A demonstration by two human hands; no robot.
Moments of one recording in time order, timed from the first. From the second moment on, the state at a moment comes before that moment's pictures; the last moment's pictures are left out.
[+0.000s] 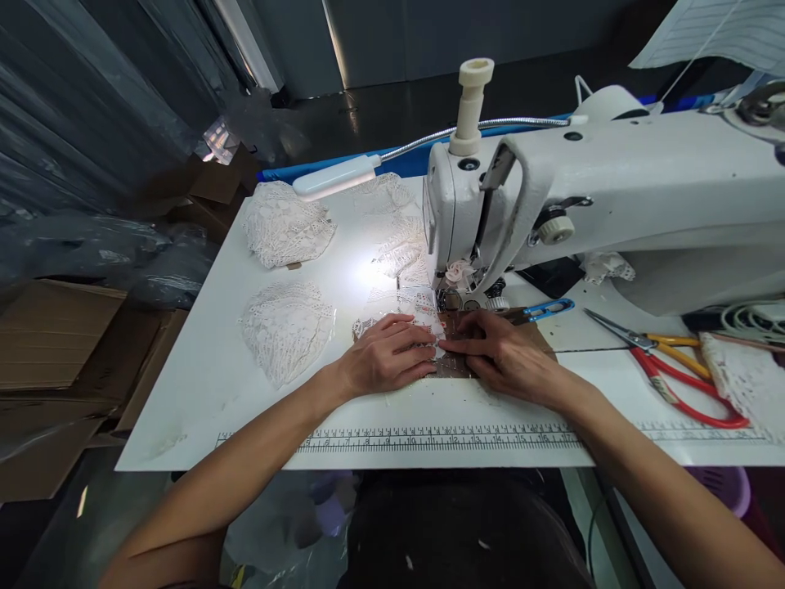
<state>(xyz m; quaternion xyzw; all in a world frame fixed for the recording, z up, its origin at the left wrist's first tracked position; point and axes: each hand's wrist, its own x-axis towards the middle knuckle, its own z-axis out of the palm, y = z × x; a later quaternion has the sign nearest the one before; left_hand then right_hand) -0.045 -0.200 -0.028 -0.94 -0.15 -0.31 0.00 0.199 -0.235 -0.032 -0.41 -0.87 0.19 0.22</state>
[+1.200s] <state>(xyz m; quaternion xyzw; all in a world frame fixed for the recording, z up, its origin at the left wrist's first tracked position) -0.050 -0.191 -0.026 -0.96 -0.24 -0.17 0.01 0.193 -0.239 -0.029 -0.41 -0.87 0.14 0.23</state>
